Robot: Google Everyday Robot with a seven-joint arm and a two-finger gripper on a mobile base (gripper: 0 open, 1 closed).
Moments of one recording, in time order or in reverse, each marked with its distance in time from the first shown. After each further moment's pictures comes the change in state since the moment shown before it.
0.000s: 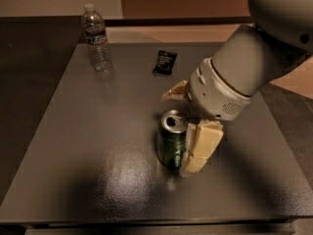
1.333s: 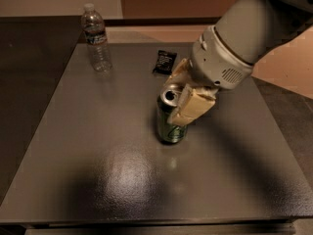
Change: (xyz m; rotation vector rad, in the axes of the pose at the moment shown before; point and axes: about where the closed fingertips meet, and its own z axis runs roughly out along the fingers) arm -0.007 -0.042 -0.032 0.071 -0.012 0.047
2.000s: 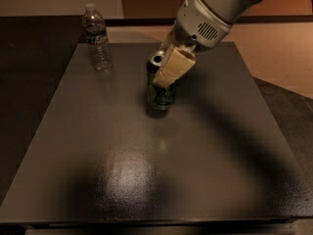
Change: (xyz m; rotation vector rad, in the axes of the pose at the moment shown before) arm -0.028 -0.077 -0.008 0.030 -0.021 0.143
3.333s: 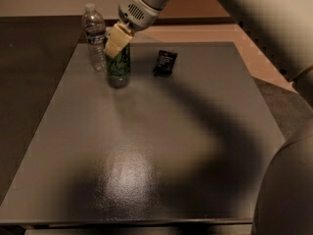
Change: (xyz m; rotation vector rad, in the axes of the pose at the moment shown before) arm -0.087 -0.115 0.080 0.100 -0.059 0.186
